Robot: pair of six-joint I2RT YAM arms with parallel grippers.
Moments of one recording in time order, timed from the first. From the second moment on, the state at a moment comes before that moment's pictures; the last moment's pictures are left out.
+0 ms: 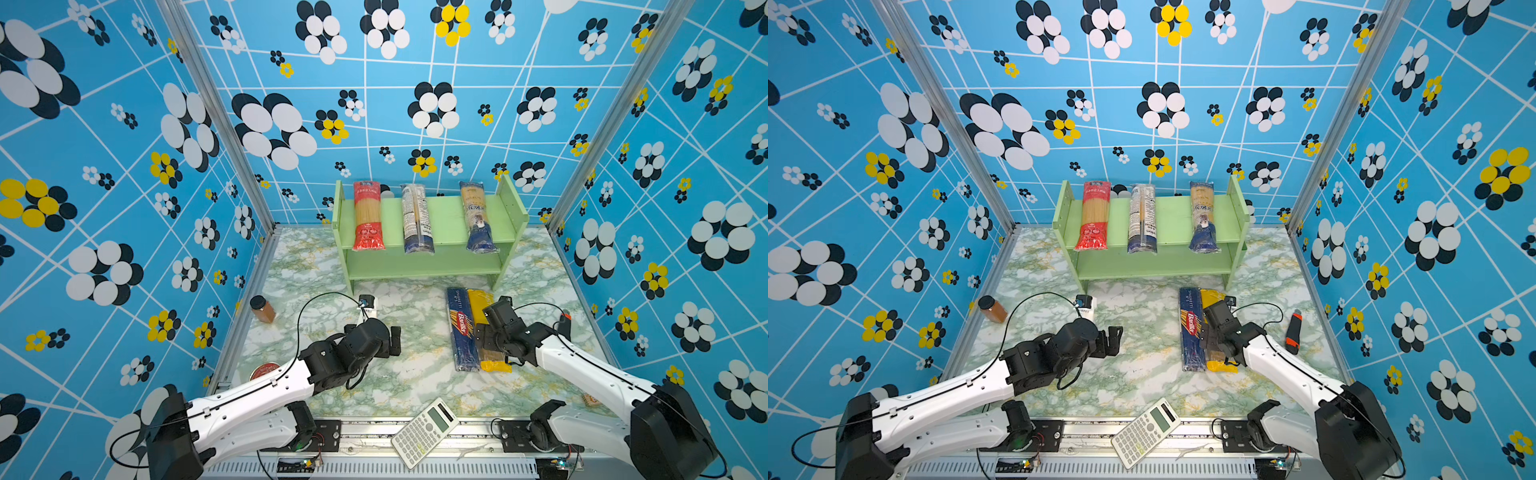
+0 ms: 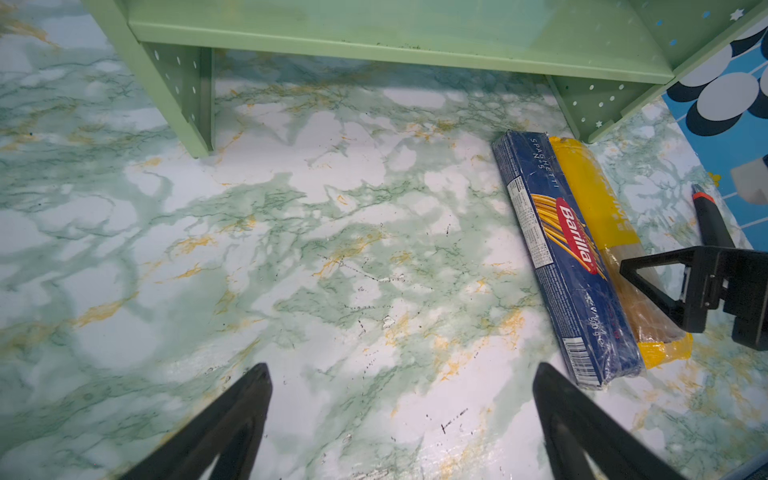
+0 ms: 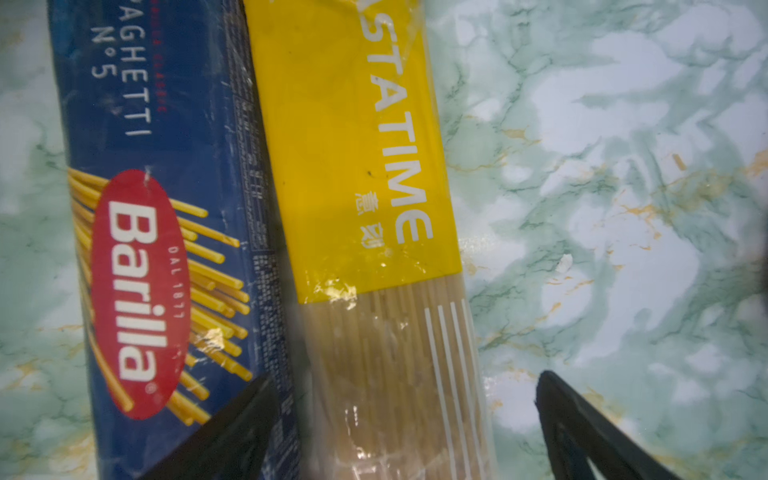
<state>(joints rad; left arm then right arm) -0.98 0.99 0.68 -0.43 -0.41 -0.75 0.51 1.18 0.61 -0.58 0.34 0.58</state>
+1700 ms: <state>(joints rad) -0.97 1.00 0.51 -0.26 -0.33 -0.78 0.77 1.59 0.88 -0.41 0.36 0.57</state>
